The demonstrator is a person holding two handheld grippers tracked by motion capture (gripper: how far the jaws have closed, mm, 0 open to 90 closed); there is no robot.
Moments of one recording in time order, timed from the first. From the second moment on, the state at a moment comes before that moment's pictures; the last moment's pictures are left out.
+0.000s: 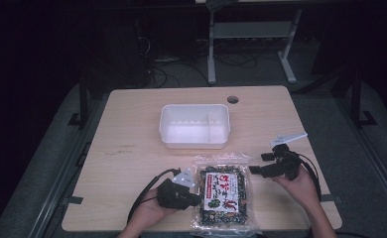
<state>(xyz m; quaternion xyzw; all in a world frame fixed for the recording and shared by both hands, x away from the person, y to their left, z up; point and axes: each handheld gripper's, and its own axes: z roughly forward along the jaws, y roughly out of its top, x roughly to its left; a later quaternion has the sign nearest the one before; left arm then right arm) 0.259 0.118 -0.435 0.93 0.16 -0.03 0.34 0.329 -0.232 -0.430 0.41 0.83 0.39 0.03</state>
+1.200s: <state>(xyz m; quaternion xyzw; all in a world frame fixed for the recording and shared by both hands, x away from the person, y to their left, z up) 0.265 0.116 -0.445 0.93 0.17 -0.04 0.33 0.387 -0.213 -0.453 0.44 0.83 0.33 -0.05</state>
